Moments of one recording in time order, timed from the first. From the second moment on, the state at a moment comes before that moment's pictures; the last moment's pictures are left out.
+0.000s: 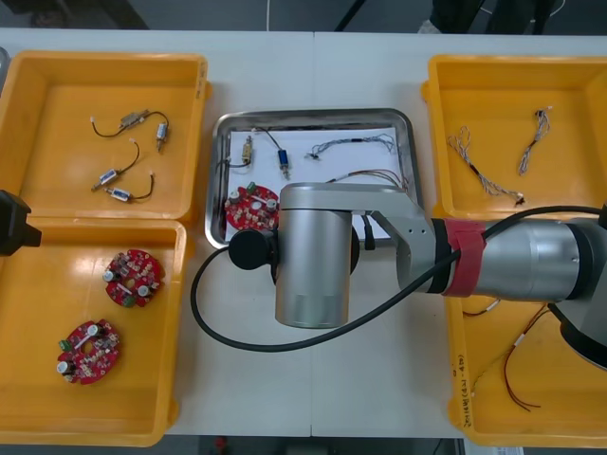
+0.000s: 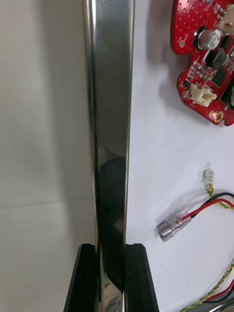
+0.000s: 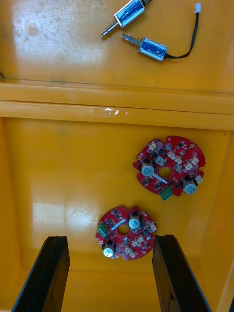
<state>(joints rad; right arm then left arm) -1.09 -0.43 1.24 -1.72 -0.43 1.59 1.62 -0.20 0.91 0.27 -2.25 0.94 1.91 -1.06</state>
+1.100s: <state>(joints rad) -1.21 -0.42 1.24 -1.56 -0.49 1.46 1.62 -0.20 0.91 0.27 -2.25 0.94 1.91 -1.06</state>
